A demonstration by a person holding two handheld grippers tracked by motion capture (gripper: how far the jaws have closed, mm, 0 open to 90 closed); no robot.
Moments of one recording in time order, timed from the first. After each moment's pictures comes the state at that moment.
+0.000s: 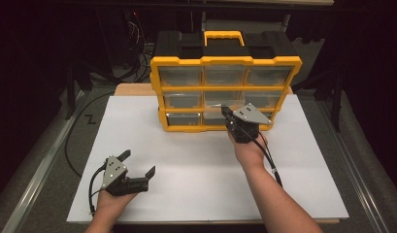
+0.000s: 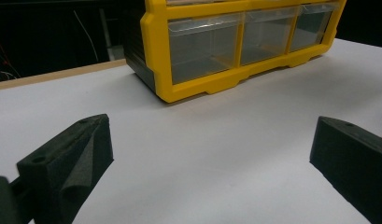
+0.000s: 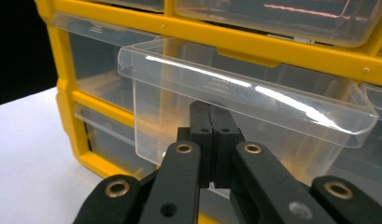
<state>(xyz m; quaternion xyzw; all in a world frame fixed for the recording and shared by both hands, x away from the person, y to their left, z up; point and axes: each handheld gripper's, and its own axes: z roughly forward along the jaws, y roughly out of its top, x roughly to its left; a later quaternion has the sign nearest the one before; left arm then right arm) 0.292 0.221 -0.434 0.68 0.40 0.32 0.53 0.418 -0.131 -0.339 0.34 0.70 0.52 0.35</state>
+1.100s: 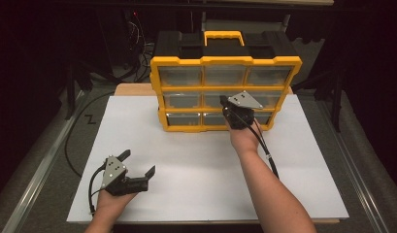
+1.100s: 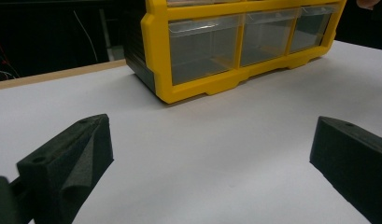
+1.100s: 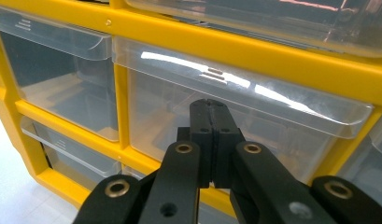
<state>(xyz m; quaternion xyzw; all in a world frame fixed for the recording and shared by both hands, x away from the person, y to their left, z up) 0.292 0.221 -0.434 0.68 0.40 0.32 0.53 0.458 -0.120 -0.337 0.37 0.70 0.49 0.36</state>
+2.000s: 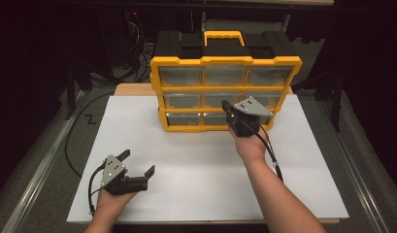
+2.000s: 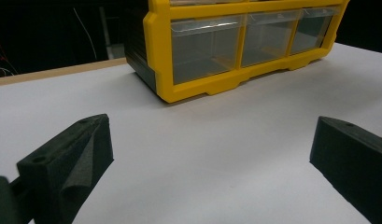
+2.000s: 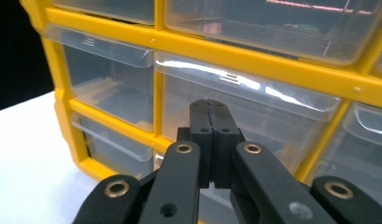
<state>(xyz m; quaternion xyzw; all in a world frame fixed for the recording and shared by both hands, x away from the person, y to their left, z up) 0.294 0.223 -0.434 0.68 0.40 0.31 0.53 0.424 -0.134 -0.326 0.35 0.71 0.52 0.34</state>
